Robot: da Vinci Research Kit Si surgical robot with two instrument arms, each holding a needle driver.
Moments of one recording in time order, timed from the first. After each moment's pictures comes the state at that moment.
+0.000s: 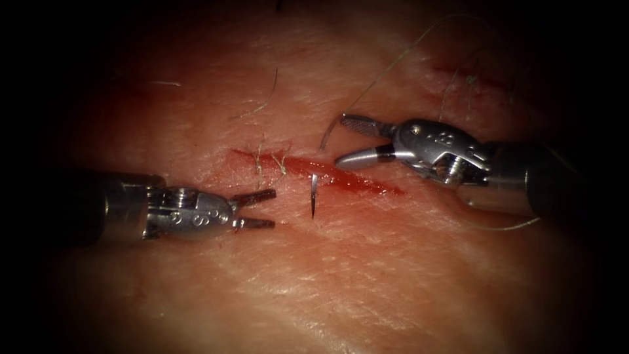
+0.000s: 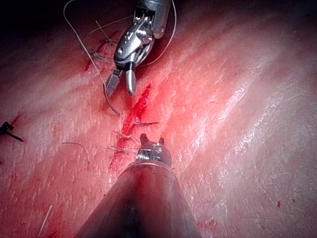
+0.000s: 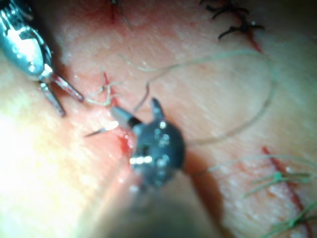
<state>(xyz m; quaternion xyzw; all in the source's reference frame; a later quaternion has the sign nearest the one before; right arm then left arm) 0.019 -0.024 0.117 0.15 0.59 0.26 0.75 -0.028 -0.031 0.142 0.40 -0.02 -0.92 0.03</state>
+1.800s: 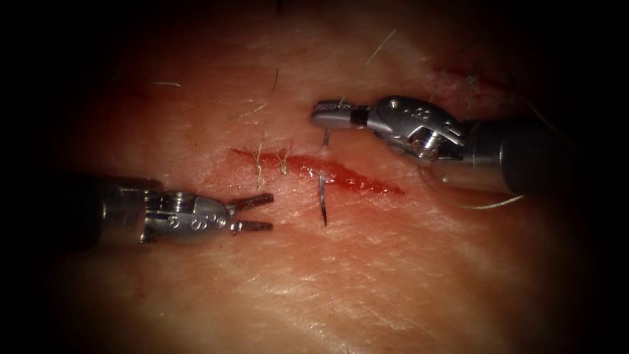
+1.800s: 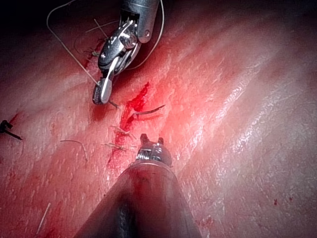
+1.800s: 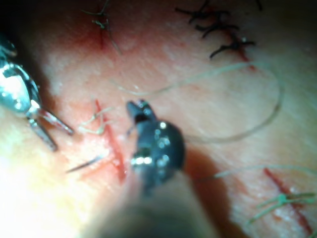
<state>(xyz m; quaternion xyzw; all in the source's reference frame) 0.022 -0.023 0.118 0.24 0.55 0.30 0.75 -0.028 -0.031 0.142 0.40 -0.02 -0.92 0.03</state>
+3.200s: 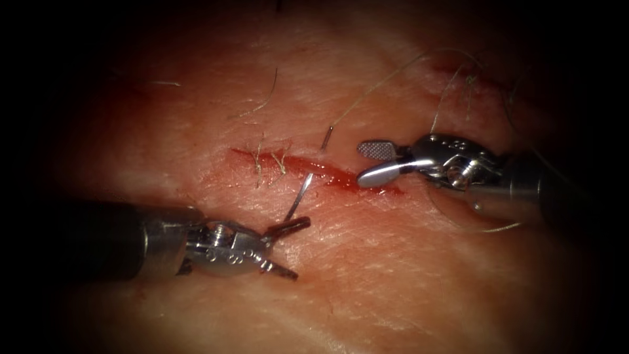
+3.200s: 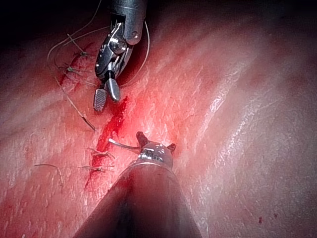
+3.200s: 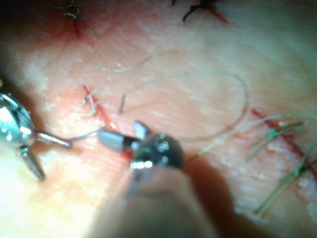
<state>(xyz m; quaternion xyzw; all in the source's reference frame) 0.016 -0.026 0.119 0.35 0.52 0.32 0.70 -0.032 -0.035 0.142 0.41 0.00 -0.90 0.16</state>
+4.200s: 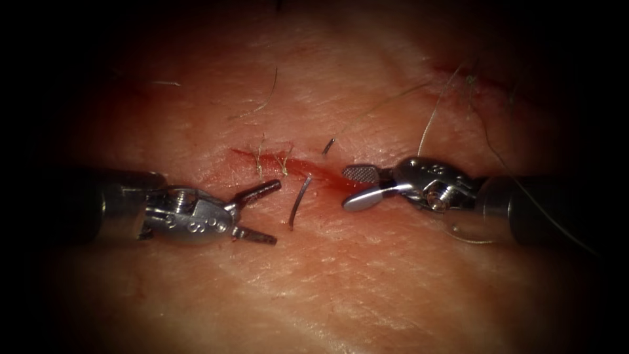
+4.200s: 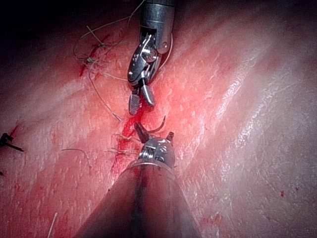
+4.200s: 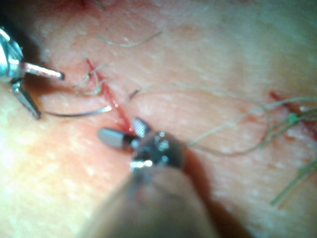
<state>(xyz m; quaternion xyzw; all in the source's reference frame) 0.017 -0.030 0.123 0.35 0.53 0.29 0.71 -0.029 -0.031 0.141 0.49 -0.07 -0.86 0.12</state>
